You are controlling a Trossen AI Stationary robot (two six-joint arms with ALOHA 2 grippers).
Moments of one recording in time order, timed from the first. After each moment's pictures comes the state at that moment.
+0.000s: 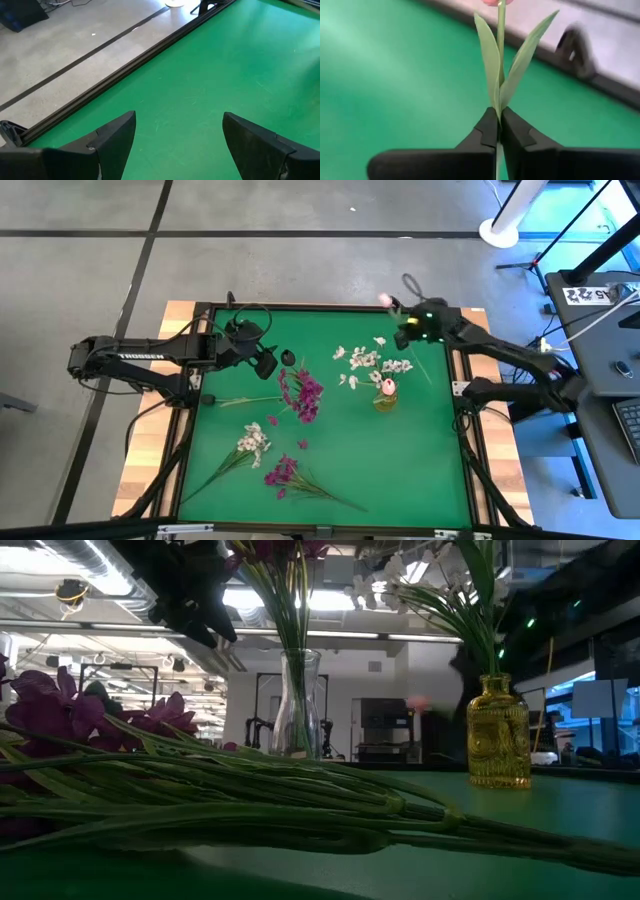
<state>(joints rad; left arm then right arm) 0.13 1.06 0.85 -0.55 -0.60 -0.42 -0.80 1.10 0.61 -0.23 -0.03 0.17</state>
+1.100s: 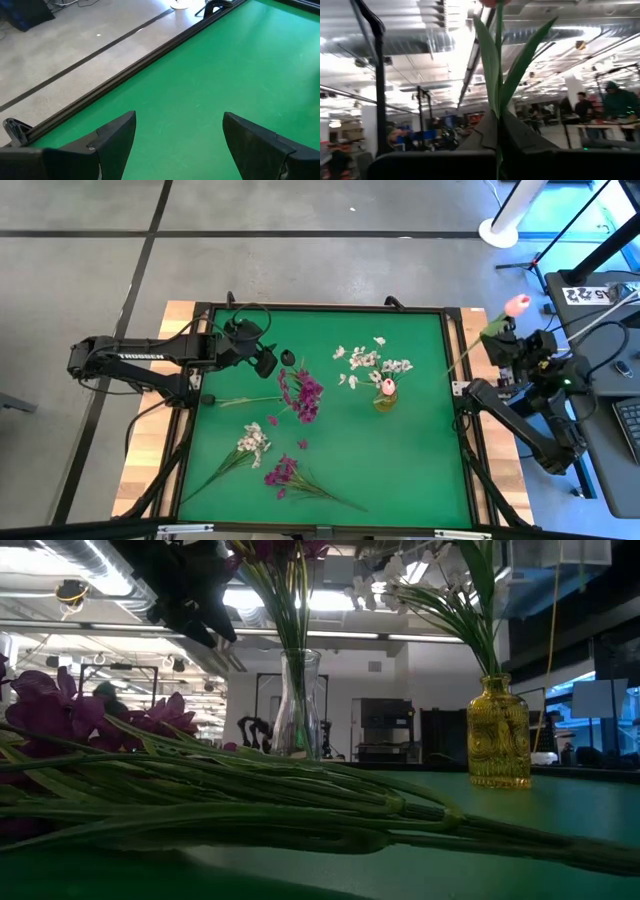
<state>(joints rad) 0.13 1.06 0.85 -0.55 -0.63 -0.43 -0.80 0.03 0.61 0.07 -0.51 0.50</state>
